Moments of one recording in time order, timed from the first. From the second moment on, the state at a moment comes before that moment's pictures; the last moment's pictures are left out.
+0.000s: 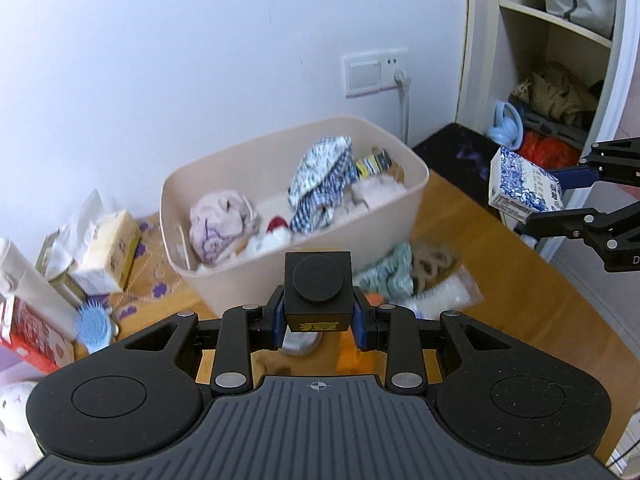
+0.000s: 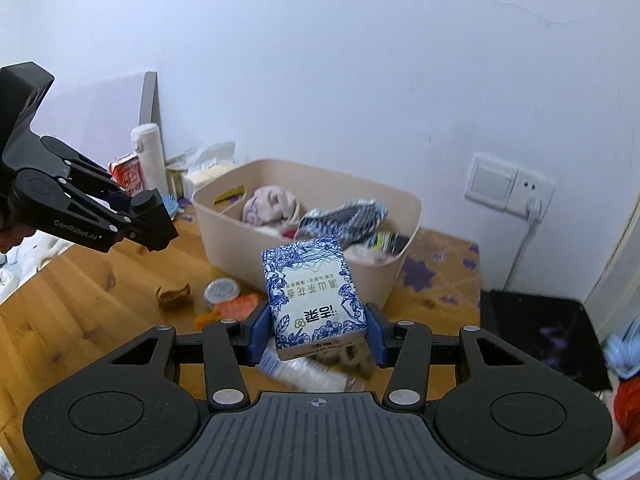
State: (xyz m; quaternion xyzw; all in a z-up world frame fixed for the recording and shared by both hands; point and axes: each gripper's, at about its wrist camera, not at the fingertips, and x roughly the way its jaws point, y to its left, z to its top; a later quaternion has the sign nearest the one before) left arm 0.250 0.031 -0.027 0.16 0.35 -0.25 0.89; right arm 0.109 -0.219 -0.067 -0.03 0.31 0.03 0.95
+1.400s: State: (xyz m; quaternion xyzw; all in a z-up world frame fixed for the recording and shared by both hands) left arm 0.408 -0.003 -0.073 0.16 0.41 -0.18 0.88; right arm 0.290 -0.268 -0.090 -0.07 0.35 0.03 0.93
